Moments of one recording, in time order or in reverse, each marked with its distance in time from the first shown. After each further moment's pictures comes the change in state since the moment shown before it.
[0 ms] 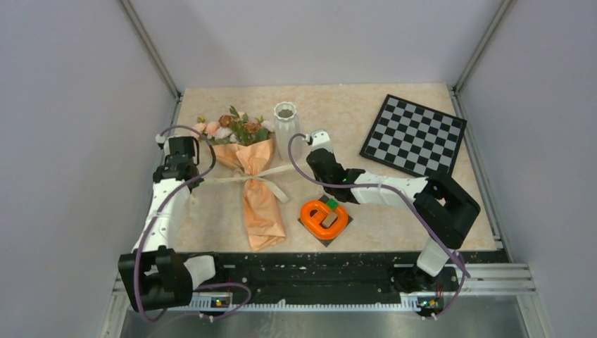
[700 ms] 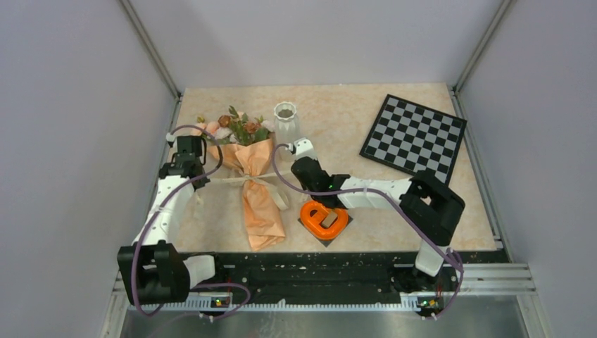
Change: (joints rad) left arm -0.058 0.031 0.002 -0.011 0.015 0.012; right arm 0.101 0.087 0.072 0.003 0.001 0.004
